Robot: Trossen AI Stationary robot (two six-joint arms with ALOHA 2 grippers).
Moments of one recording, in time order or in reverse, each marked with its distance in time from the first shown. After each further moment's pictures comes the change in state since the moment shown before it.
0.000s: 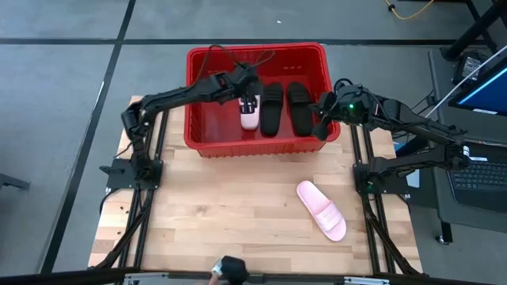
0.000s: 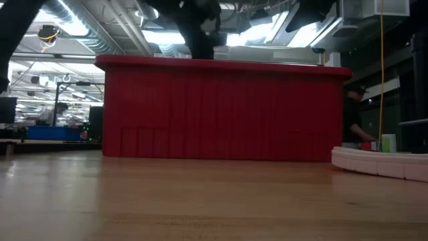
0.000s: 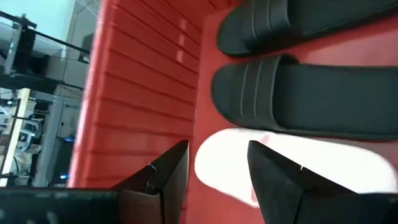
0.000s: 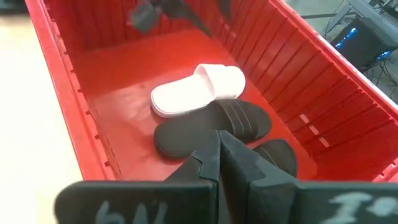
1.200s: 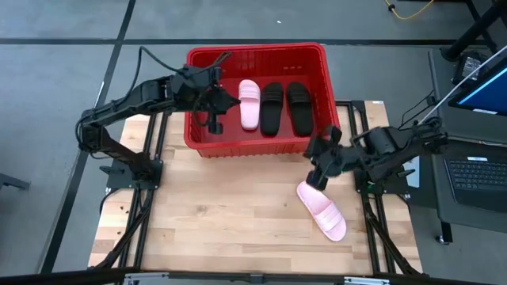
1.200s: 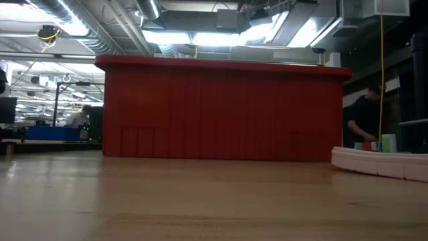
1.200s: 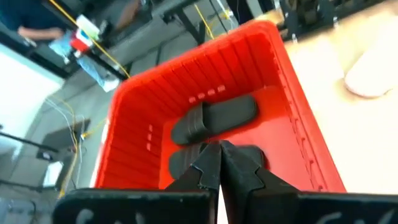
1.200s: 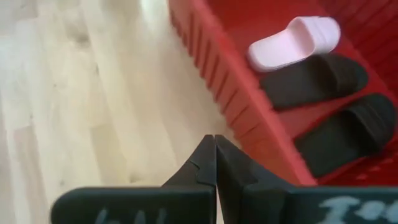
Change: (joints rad) left arm -0.234 -0.453 -0.002 -0.237 0.219 -0.083; right arm 0.642 0.307 0.407 -0.535 0.224 0.674
